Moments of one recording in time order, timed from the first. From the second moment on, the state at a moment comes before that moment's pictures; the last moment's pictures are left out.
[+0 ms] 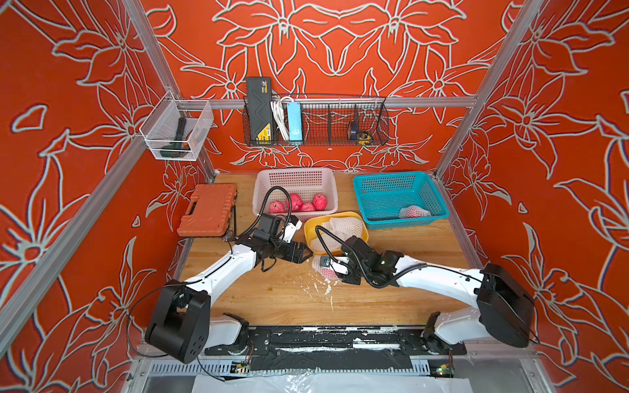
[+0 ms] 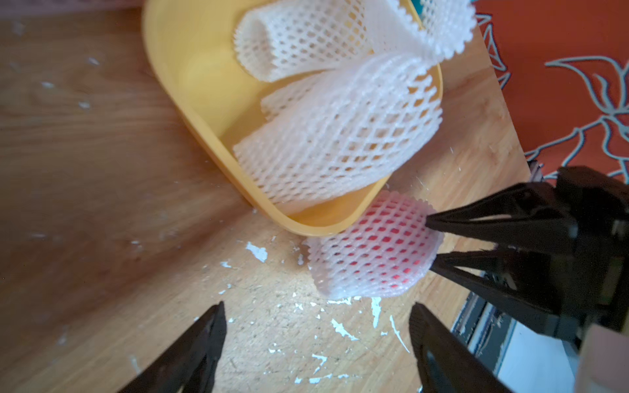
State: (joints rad) left arm -0.32 1.33 0.75 -0.38 0.59 -0.16; right arm 0.96 1.41 0.80 -0.32 0.00 -0.60
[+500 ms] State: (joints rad) left arm -0.39 1.46 0.73 -0.28 0.78 -0.18; right arm 0.96 1.39 0.77 -0.33 0.02 -0.62
